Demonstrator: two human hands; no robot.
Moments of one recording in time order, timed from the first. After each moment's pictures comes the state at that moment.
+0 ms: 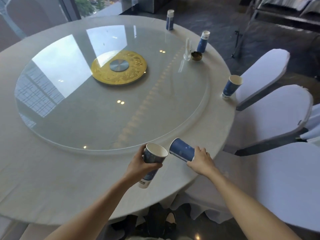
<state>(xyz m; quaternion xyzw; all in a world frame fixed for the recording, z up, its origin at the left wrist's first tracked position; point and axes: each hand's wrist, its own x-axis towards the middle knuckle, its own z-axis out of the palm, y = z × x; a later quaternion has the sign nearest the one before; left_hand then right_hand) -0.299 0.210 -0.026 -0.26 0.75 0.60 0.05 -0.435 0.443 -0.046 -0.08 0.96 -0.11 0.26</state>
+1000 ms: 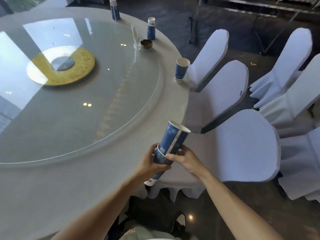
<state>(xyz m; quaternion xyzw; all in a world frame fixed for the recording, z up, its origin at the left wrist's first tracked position) -0.342 0.397 -0.054 -0.09 0.77 0.61 0.16 -0.373 0.579 0.008 0.03 0.75 -0.59 0.28</state>
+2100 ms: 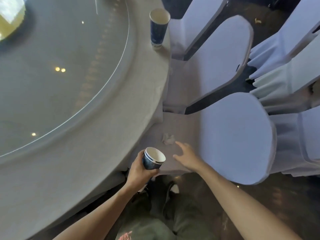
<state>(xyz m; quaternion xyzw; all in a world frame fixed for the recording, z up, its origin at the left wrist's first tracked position) -0.391 0.514 -0.166 -0.22 0.76 0.57 0.23 -0.481 0.725 -0.142 0.04 0.88 -0.26 0.39</state>
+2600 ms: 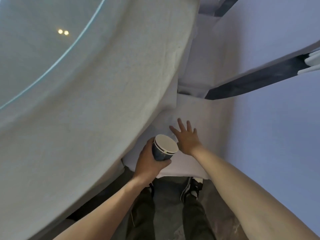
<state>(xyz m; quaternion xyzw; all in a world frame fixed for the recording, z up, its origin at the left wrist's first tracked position) -0.452 0.551 -0.322 -0.27 0.78 0.52 0.22 -0.567 0.710 -0.392 -0.21 0.89 0.03 0.40</state>
